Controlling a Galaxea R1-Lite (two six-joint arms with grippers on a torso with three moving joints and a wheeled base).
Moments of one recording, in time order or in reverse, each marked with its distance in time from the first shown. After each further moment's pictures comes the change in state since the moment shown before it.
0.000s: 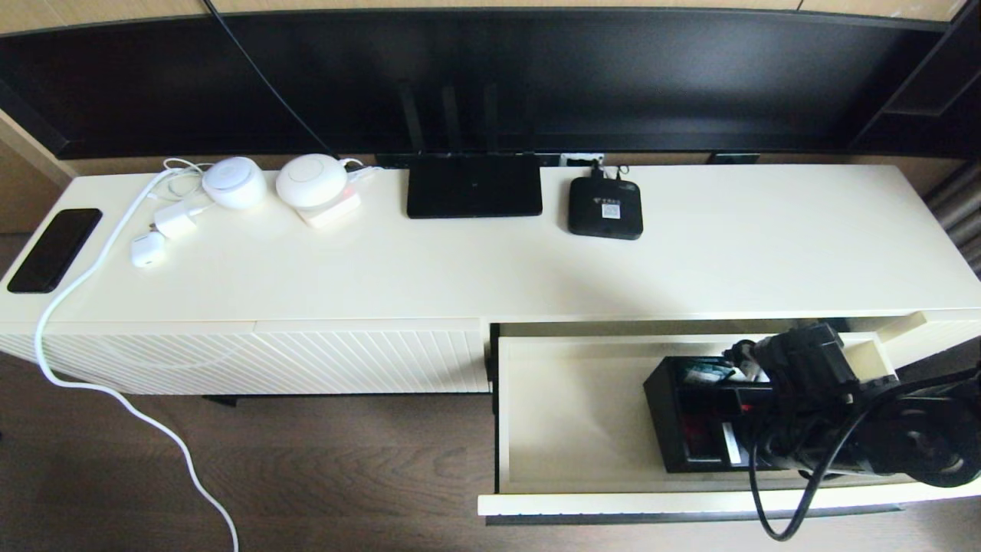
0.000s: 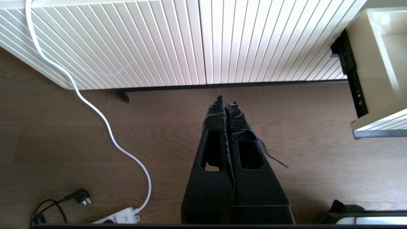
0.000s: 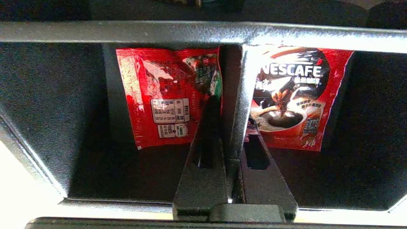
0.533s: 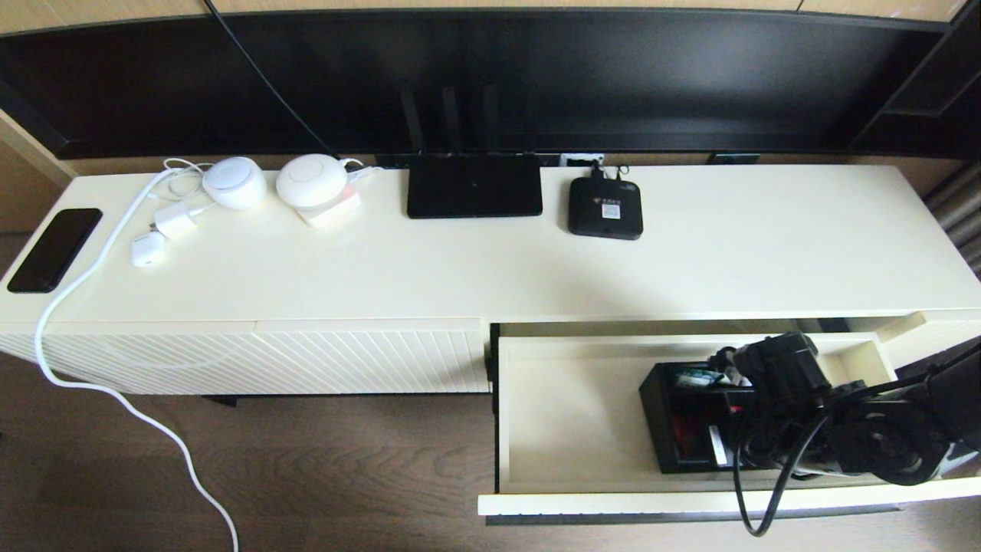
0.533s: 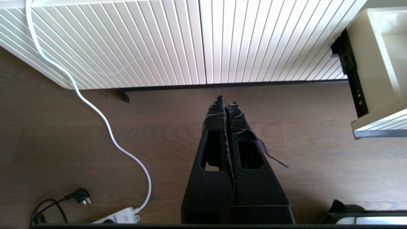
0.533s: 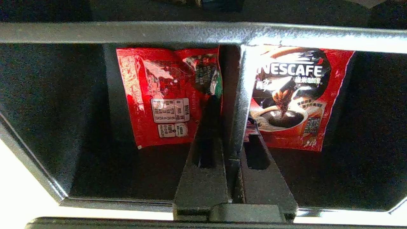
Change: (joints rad) left arm 0.000 0.000 0.000 0.001 0.000 0.000; right arm 0.007 0.084 -0.015 -0.048 -0.047 -0.011
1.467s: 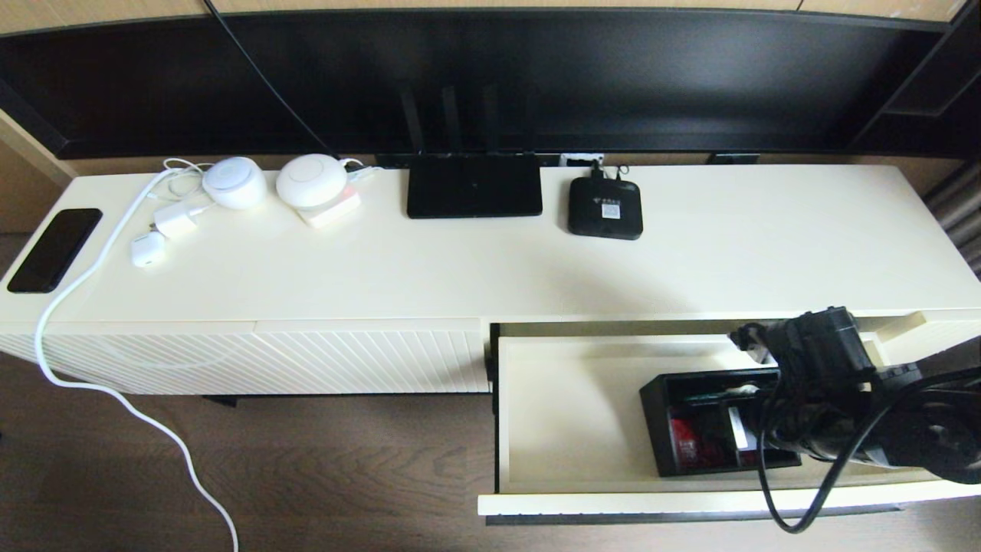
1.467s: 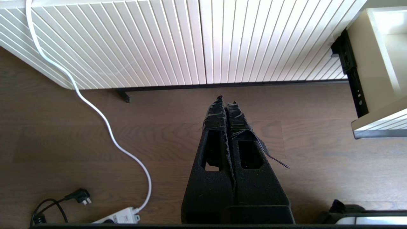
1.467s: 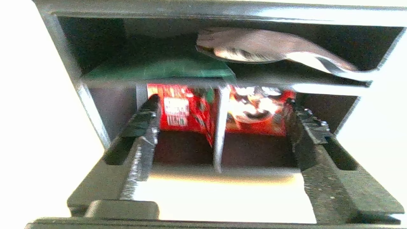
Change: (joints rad) left arm 0.000 0.000 0.000 0.000 0.000 0.000; right arm 0.000 -0.158 -0.002 0.063 -0.017 -0.051
